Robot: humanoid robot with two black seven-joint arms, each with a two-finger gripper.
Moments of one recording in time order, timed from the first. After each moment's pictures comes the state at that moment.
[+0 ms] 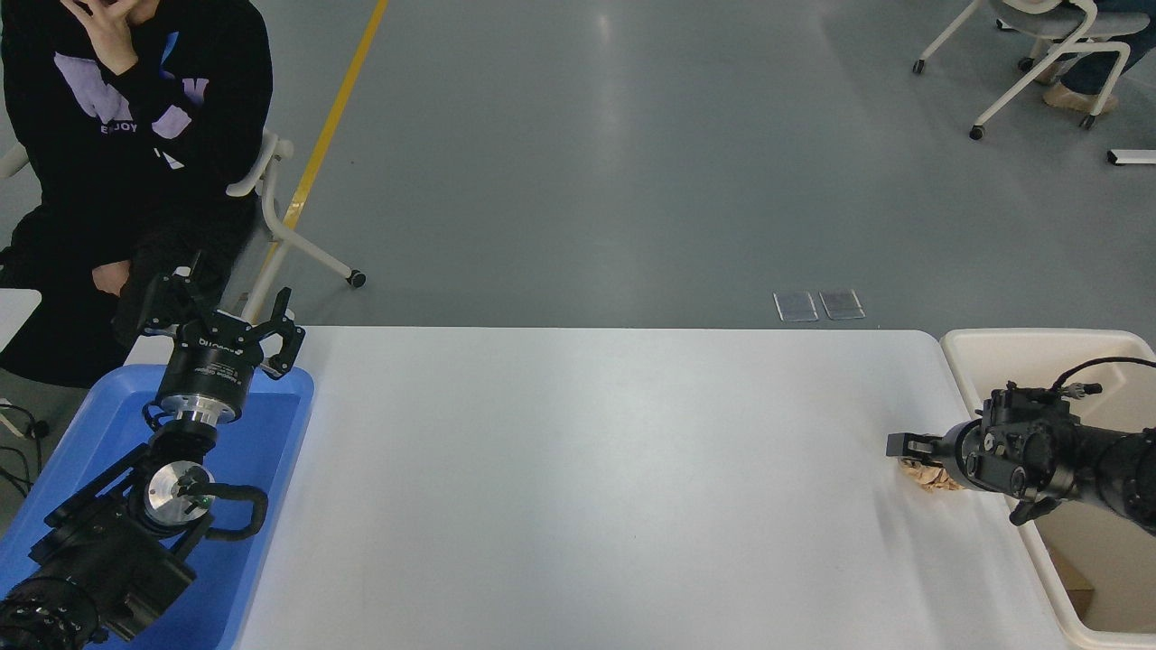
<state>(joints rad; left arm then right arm) -0.57 0.28 -0.89 -0.47 -0.07 -0.58 -0.49 1.01 -0.29 -1.03 0.53 -0.28 0.12 -0.07</state>
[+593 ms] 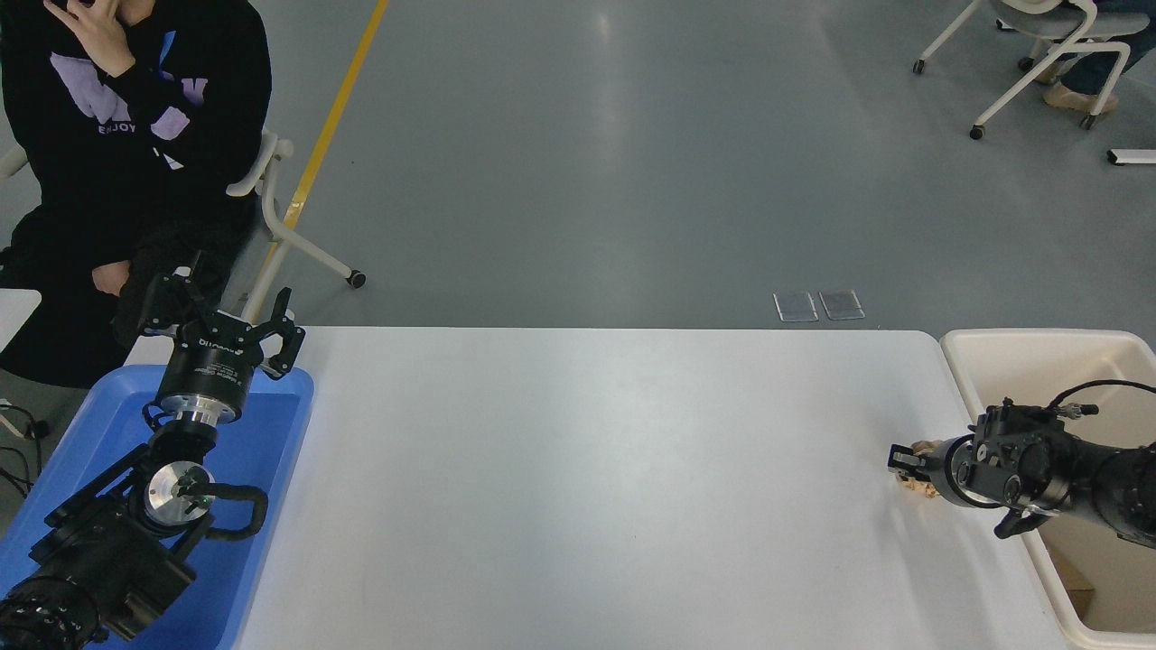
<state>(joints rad) -0.57 0.28 -0.89 -0.47 -0.07 -0.58 -0.49 1.02 -0.33 -0.98 0.59 -0.19 0.13 -0.07</state>
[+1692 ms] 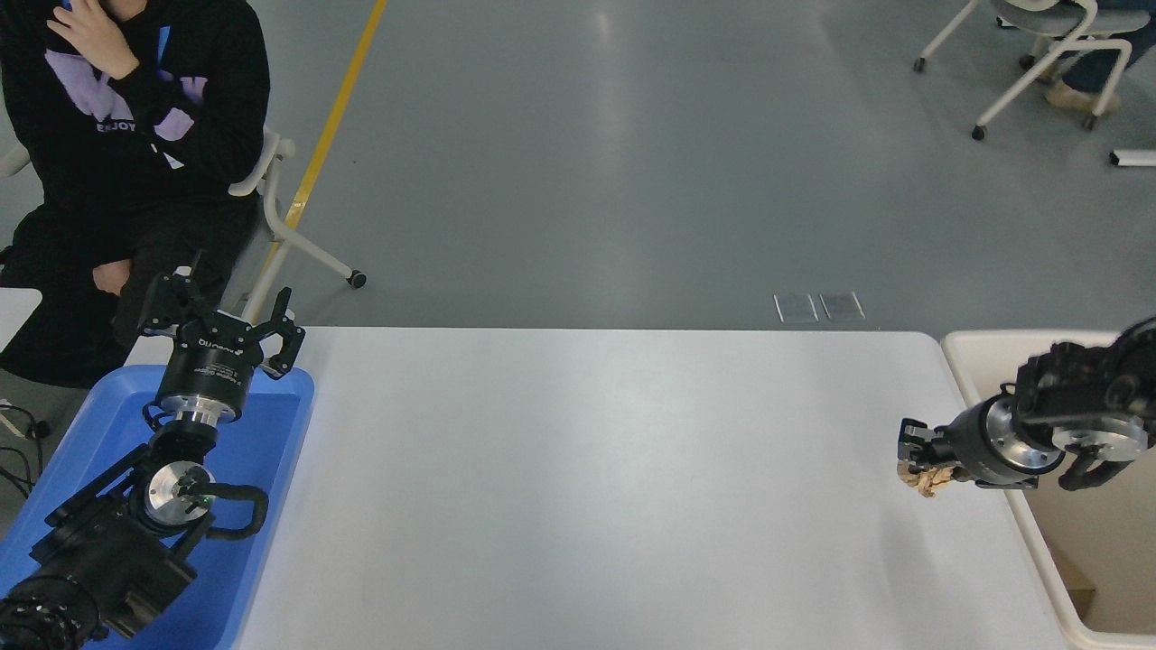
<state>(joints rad) -0.57 0.28 -0.89 -0.47 -0.07 -0.59 -0.49 1.76 -0.51 -1.23 1.37 -0.13 0.37 -0.06</state>
